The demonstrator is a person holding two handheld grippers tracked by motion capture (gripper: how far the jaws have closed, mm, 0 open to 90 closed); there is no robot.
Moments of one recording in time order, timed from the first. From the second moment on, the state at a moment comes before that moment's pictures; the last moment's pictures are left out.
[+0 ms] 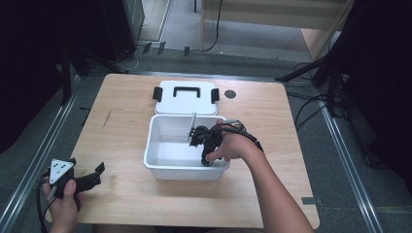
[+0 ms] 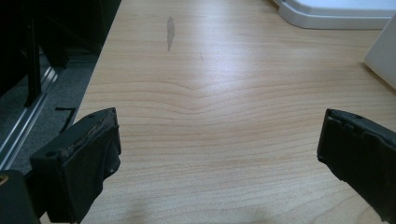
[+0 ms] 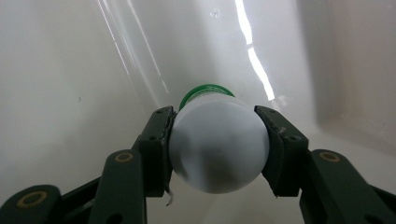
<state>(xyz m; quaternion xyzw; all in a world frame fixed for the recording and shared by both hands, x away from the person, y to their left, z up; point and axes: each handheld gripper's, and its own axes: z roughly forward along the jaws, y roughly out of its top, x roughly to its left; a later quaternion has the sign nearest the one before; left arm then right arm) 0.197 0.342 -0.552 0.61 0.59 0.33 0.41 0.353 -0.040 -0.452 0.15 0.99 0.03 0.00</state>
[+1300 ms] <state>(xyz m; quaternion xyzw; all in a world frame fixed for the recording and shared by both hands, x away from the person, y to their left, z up) 0.197 0.341 -0.552 0.61 0.60 0.33 0.40 0.352 -0.060 -0.396 0.20 0.98 0.09 0.03</state>
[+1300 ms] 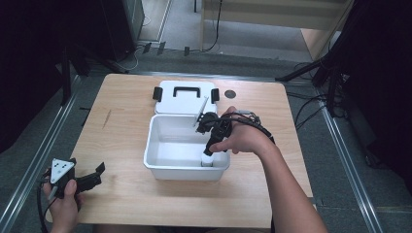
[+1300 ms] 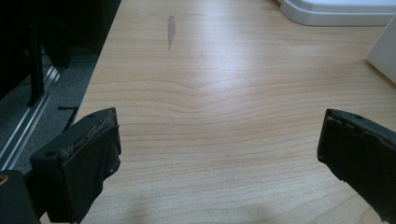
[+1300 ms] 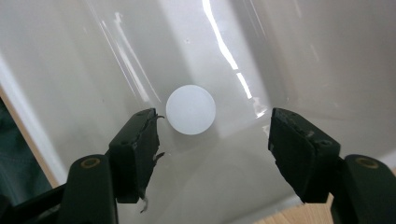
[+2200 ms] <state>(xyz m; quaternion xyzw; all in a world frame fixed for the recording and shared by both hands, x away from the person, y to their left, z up) 0.198 0.339 -0.551 0.61 0.60 0.33 0.39 0.345 -0.132 -0.360 0.31 0.94 0.11 0.10</state>
